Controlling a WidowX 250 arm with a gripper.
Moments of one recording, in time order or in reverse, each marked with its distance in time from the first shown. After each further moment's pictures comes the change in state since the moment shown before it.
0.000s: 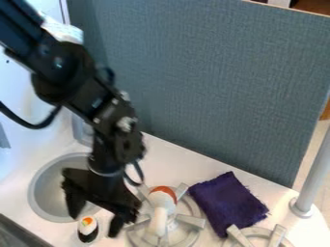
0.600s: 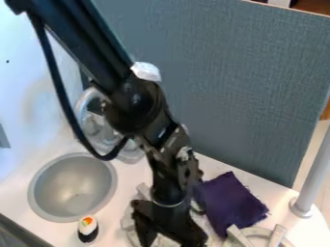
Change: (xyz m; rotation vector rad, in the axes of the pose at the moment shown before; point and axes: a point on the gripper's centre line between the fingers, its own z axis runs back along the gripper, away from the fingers) arm 0.004 -0.102 -0.014 -0.233 -0.020 -0.186
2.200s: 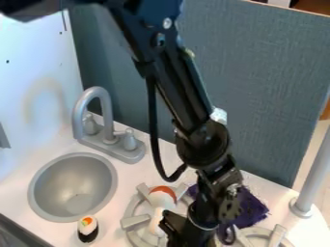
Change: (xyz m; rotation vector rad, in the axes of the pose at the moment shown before) arm 0.021 -0.018 -0.047 0.172 0.119 -0.213
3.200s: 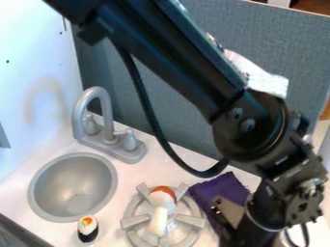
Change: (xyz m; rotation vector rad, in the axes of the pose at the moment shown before) arm -0.006 -0.058 0.087 0.026 -0.185 -0.104
